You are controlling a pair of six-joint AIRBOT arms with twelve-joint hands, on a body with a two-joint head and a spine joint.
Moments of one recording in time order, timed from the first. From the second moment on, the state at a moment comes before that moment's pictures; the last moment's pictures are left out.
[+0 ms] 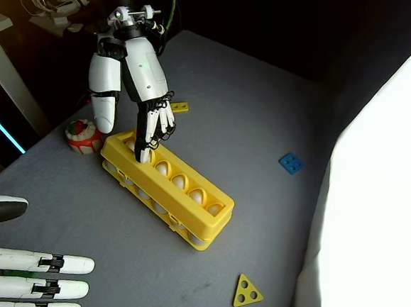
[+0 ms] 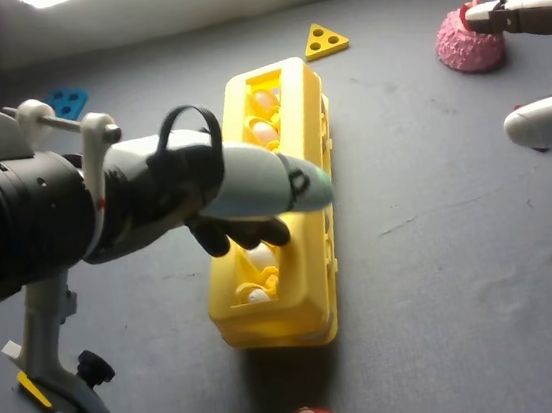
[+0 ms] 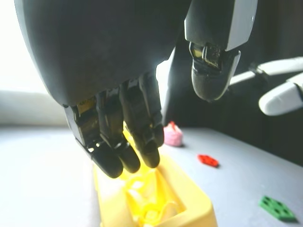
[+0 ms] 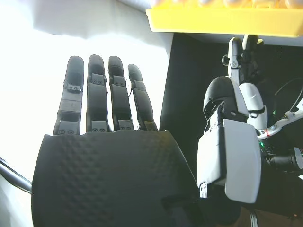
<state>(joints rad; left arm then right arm) 0.28 -0.92 0.70 -2.48 -0.64 2.48 -0.44 -0.68 0.84 0.26 0.30 -1.07</state>
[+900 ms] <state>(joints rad) 0.30 -0.94 0.69 -2.50 -0.60 2.62 -0.44 -0.68 0.84 0.26 0.30 -1.07</state>
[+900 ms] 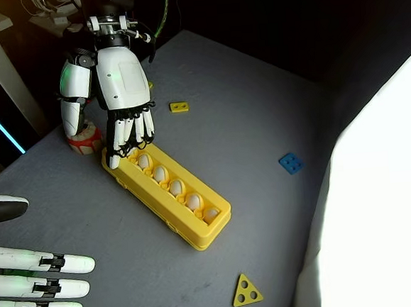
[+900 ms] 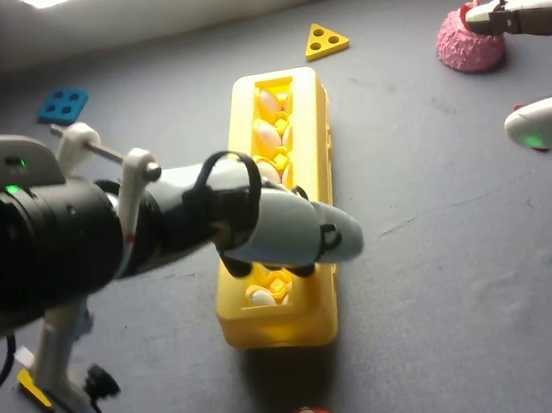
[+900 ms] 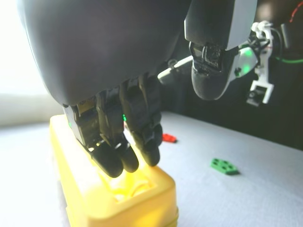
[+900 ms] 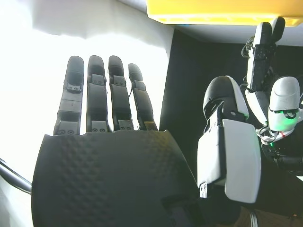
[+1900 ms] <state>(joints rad) 0.11 -0.94 0.95 -2.42 -0.59 3.00 -0.44 -0.68 0.84 0.26 0.30 -1.07</state>
